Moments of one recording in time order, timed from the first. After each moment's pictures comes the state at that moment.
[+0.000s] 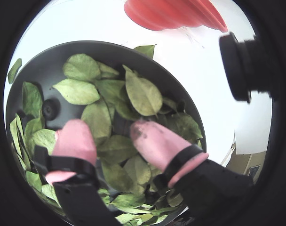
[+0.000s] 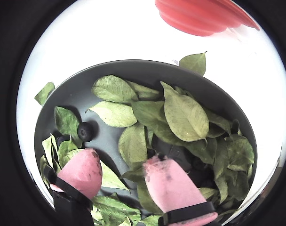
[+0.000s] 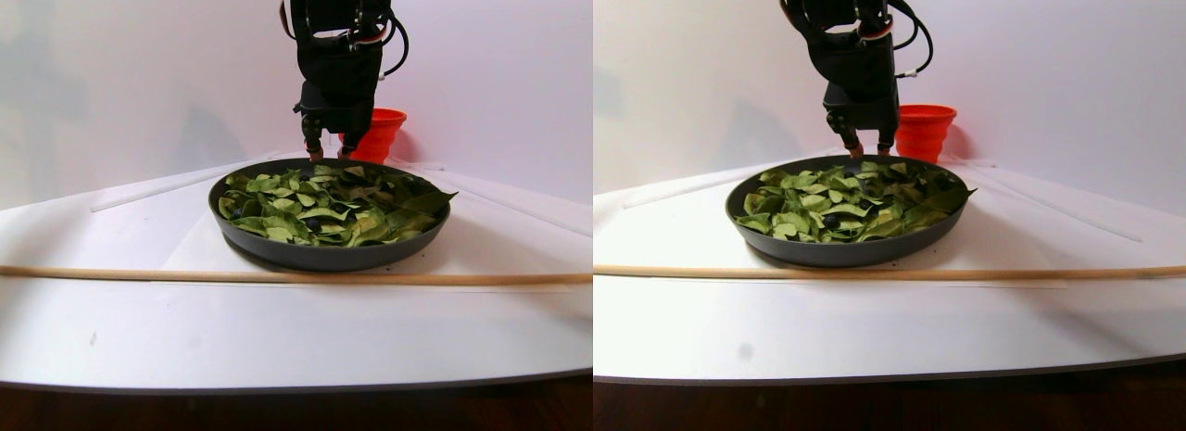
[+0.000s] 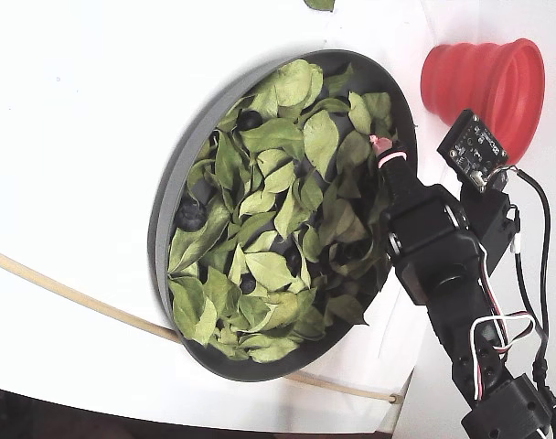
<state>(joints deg) 11.2 76.1 105.7 -20.7 -91.4</state>
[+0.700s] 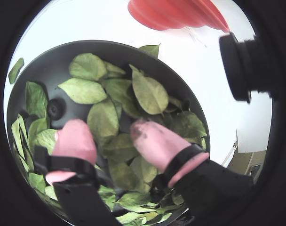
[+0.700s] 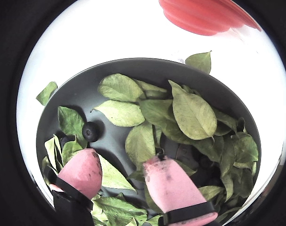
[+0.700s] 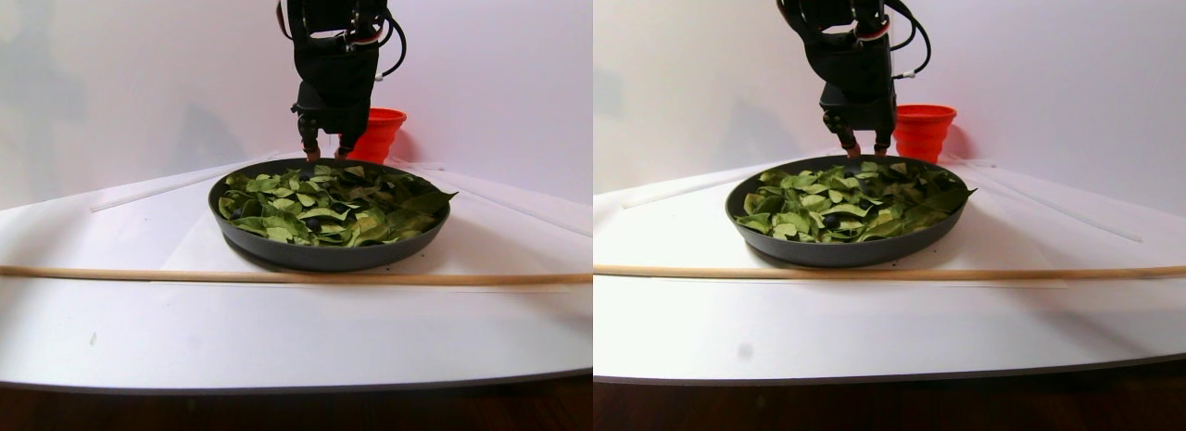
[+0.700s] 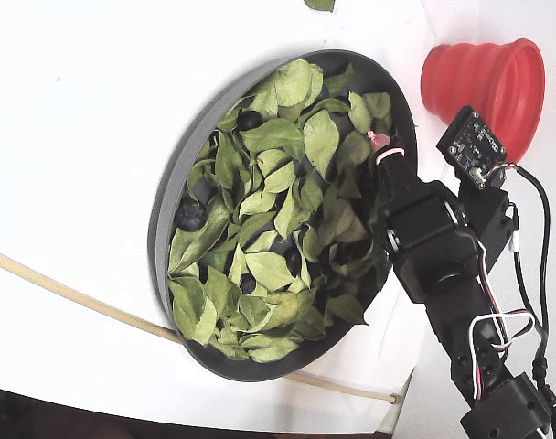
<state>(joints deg) 10.5 76.1 105.7 -20.5 -89.3</state>
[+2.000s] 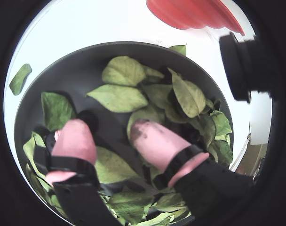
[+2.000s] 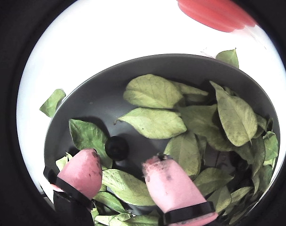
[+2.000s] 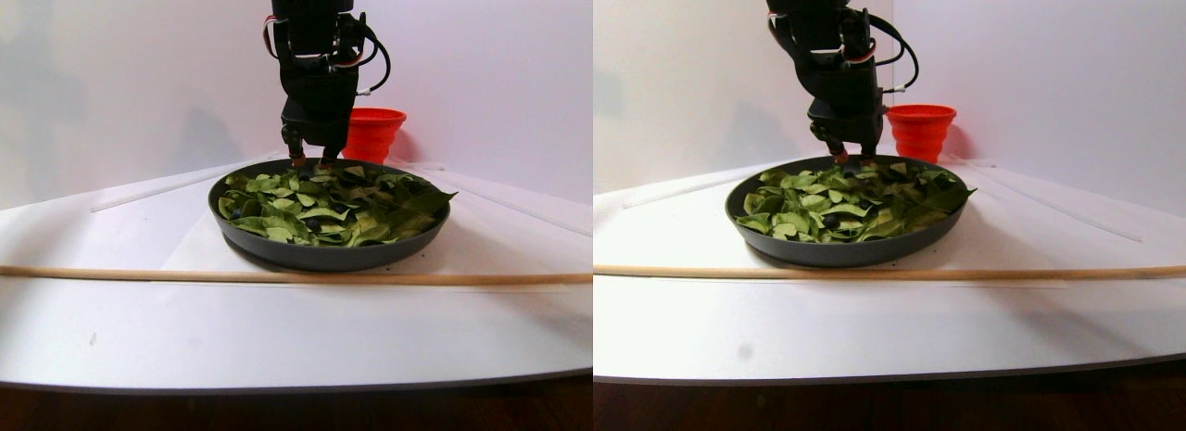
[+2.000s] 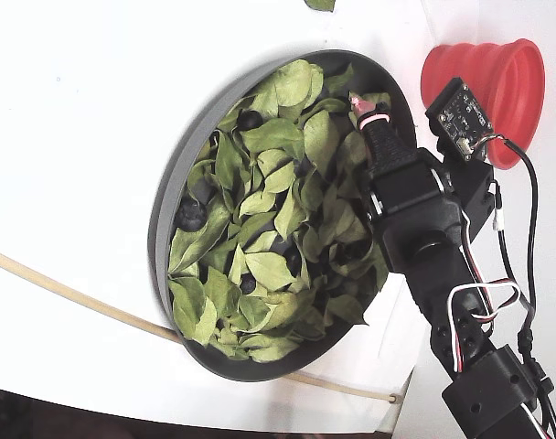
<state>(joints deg) 7.2 69.1 98.1 -20.5 -81.4</state>
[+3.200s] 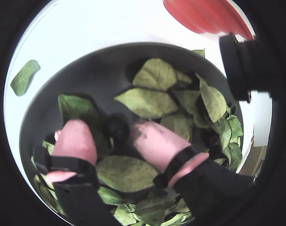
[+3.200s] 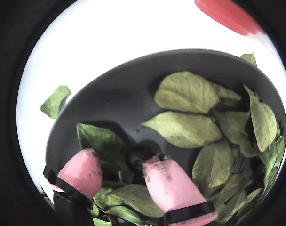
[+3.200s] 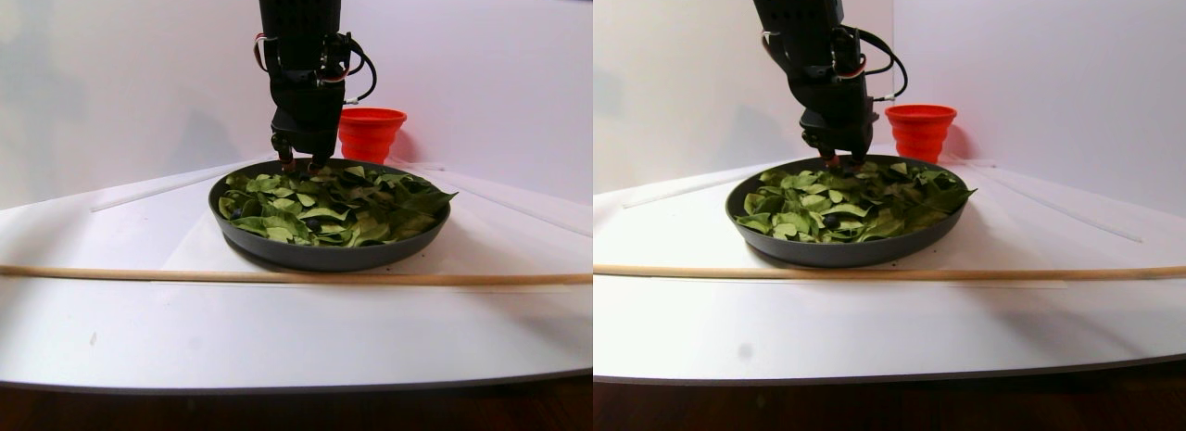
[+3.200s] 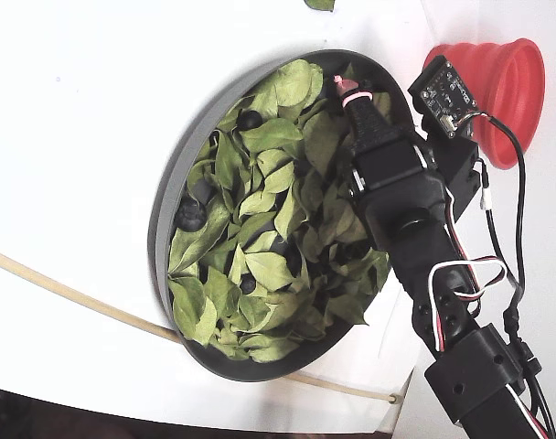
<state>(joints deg) 5.0 63.6 91.8 -20.5 -80.4</state>
